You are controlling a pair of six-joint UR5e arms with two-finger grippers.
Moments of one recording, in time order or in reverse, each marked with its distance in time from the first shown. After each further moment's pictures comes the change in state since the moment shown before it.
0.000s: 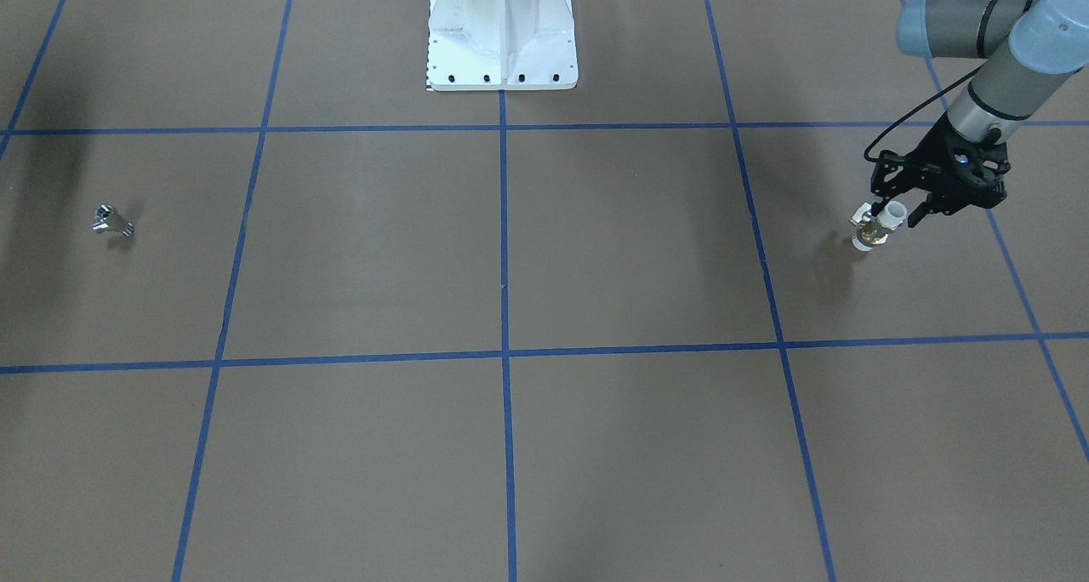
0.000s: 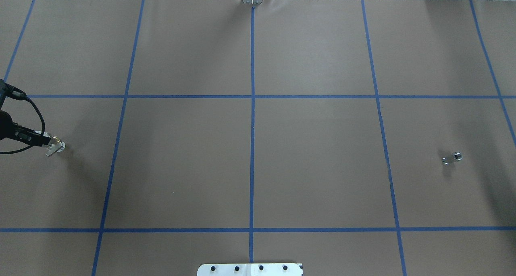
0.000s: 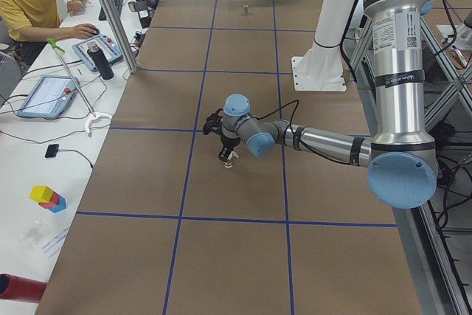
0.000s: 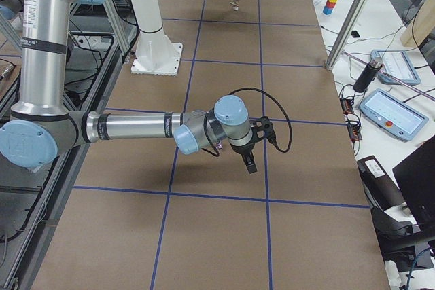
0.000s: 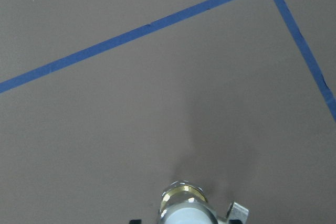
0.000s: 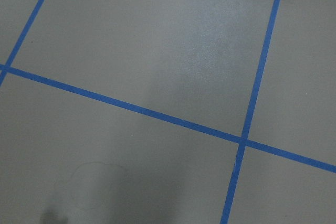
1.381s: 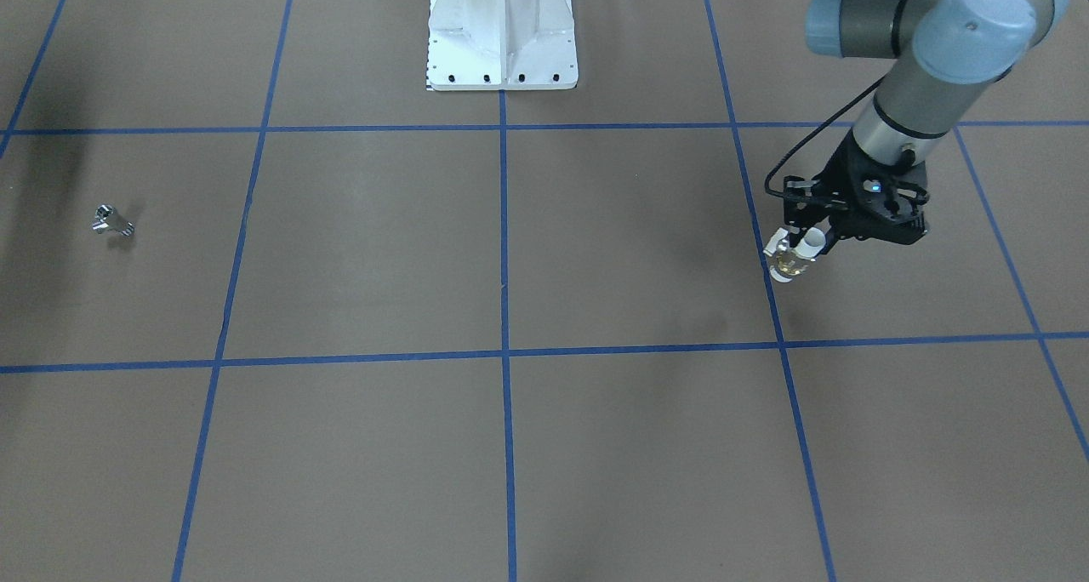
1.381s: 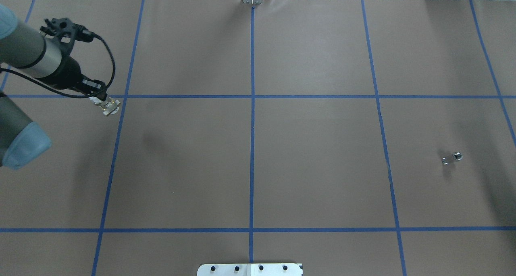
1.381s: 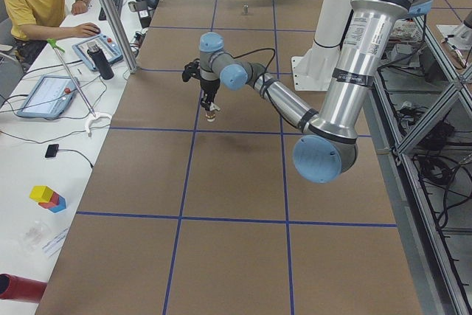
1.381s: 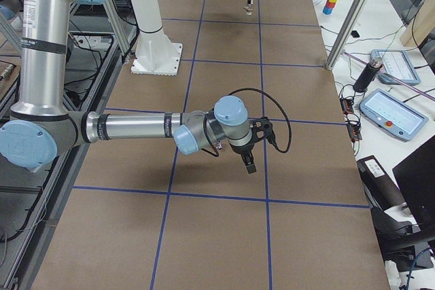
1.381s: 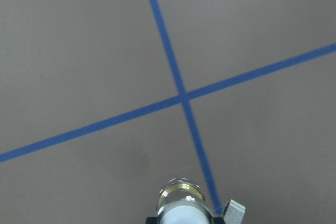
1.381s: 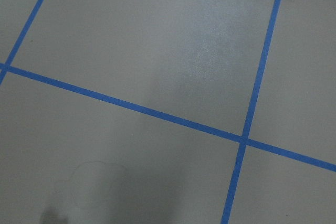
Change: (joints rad) left arm 0.031 -0.493 -0.073 0.588 0.003 -0.142; right arm -0.001 -0.002 0.000 0.000 0.000 0.001
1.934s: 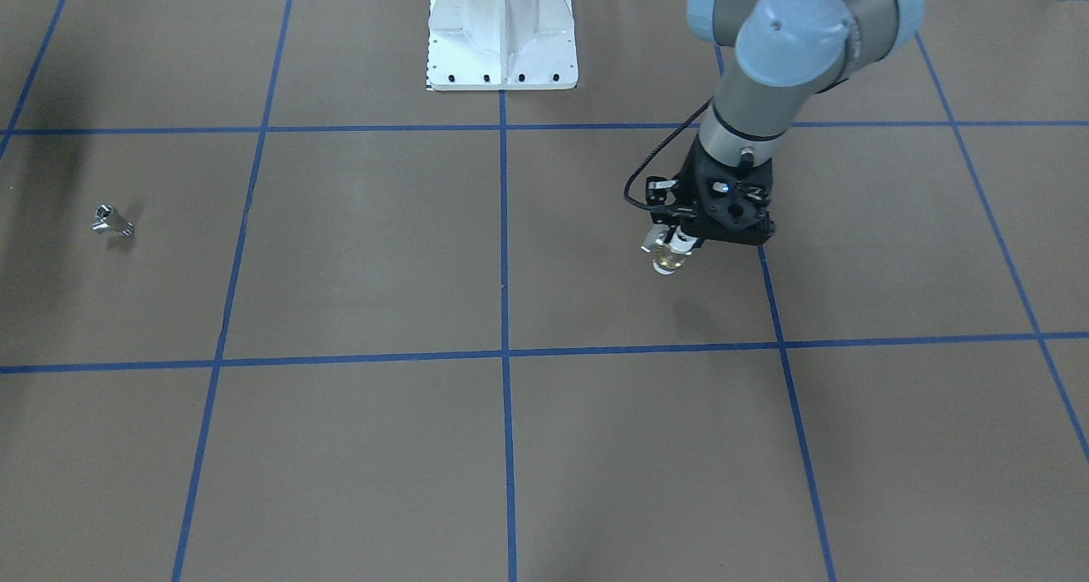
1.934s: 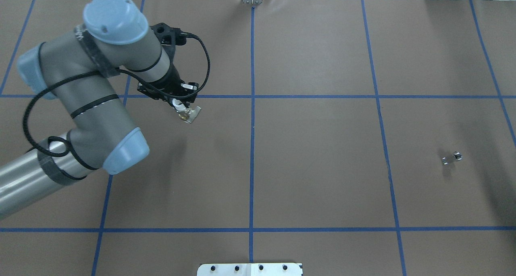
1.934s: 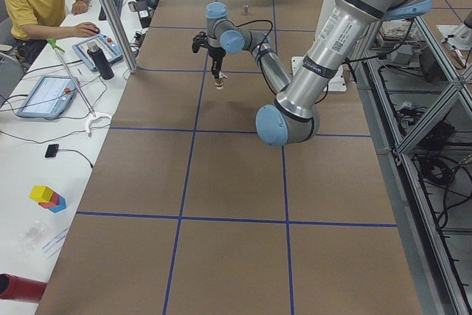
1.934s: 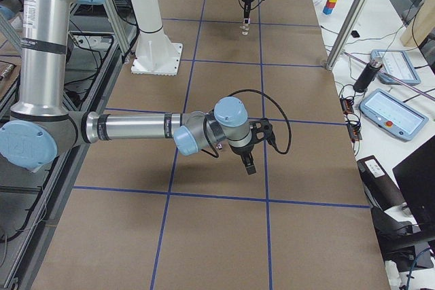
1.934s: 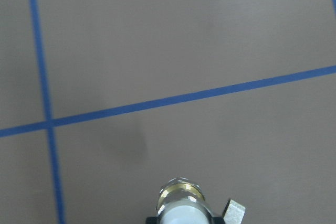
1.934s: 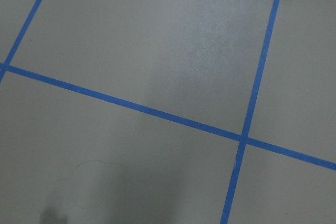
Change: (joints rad) left arm 0.181 -0.312 0.138 0.102 0.065 -0.324; right arm 0.000 -0.001 -0.003 -0.001 -0.001 0.000
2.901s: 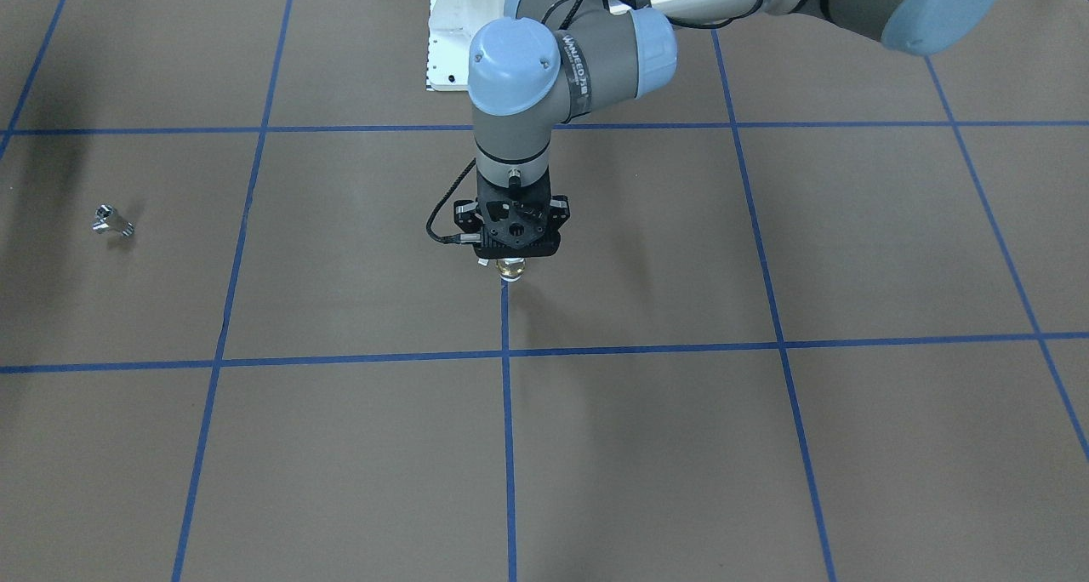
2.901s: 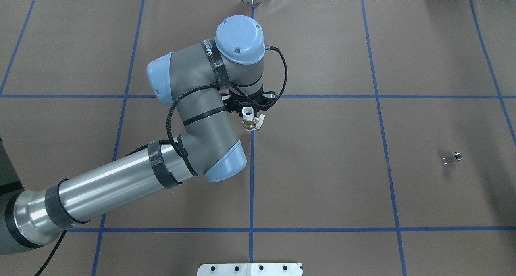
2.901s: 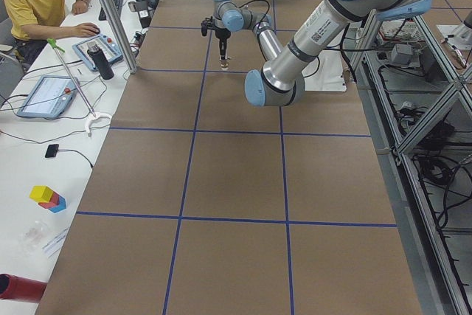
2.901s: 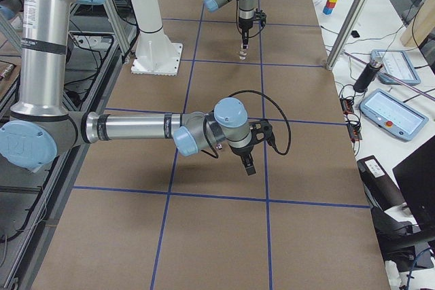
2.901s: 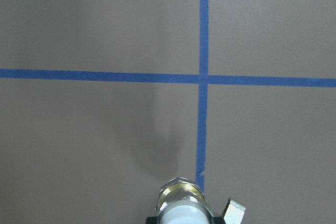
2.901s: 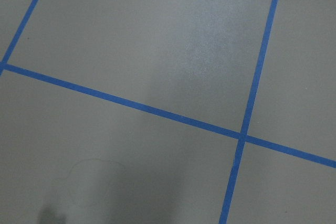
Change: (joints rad) left arm 0.139 -0.318 0.337 -0.016 0.102 -0.224; right arm 0.000 -0.002 -0.002 0.001 0.000 0.001
